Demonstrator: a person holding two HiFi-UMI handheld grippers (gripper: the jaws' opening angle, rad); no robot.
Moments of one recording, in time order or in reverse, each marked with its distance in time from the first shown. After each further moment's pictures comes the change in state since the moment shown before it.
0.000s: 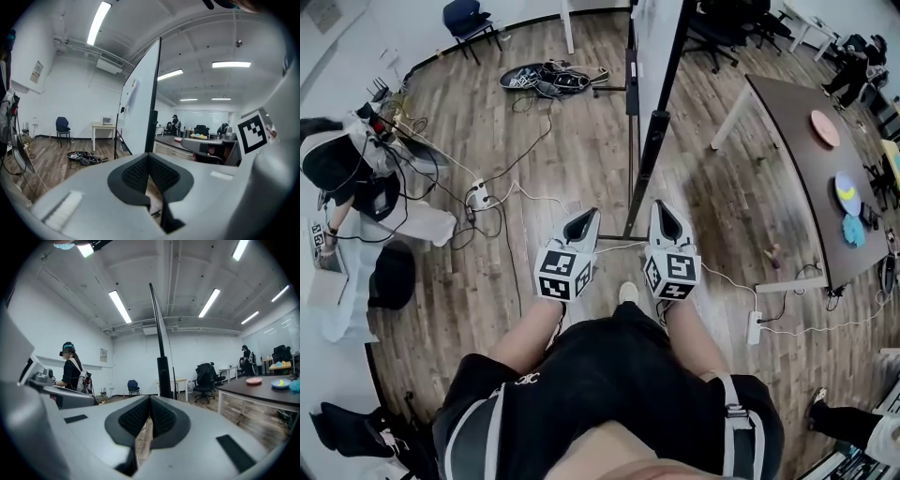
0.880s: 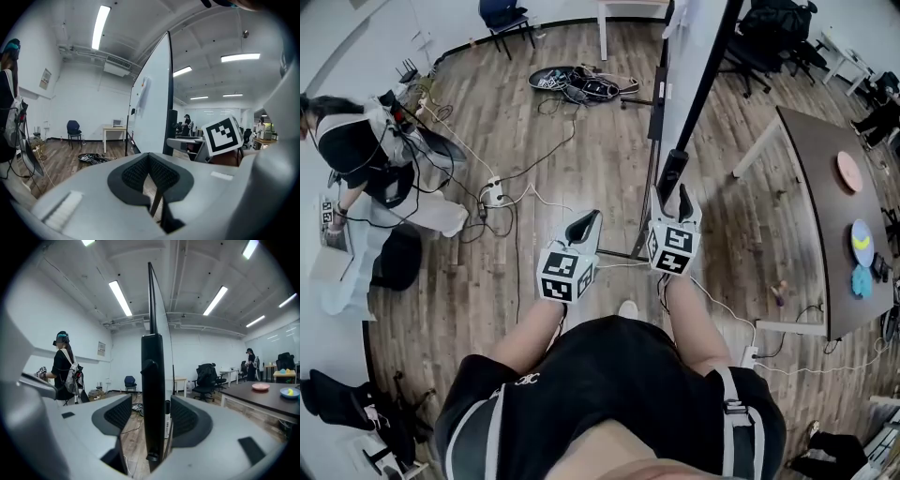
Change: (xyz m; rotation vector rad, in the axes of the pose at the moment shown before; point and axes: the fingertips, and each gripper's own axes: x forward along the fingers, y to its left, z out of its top) left arm 0.048 0.042 0.023 0.000 -0.017 0.138; right arm 0.133 -0.048 0.005 -0.059 0.039 -0.007
